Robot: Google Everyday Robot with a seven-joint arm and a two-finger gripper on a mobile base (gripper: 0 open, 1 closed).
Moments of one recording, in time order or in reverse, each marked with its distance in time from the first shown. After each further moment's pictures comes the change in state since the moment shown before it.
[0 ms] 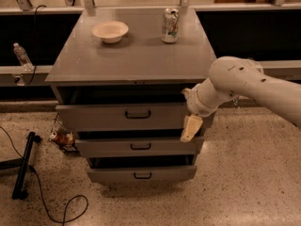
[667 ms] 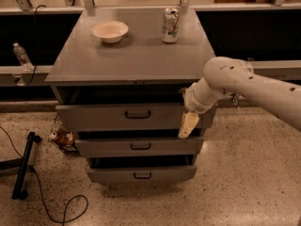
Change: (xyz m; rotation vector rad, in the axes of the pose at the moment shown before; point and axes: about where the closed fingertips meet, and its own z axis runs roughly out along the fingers) arm 0.010 -0.023 0.030 -0.011 0.005 -0.003
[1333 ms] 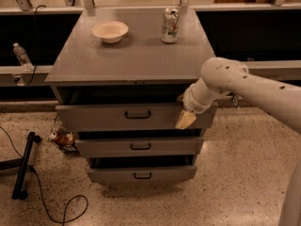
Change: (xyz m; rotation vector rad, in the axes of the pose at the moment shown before) arm 0.008 -0.005 0.021 -0.045 0.006 -0.005
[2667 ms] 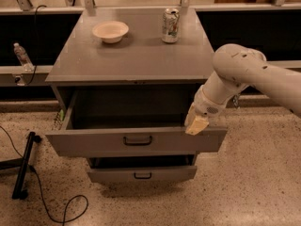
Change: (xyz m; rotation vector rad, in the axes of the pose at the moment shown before) arm 0.002 0.068 -0.065 -0.203 0.052 0.067
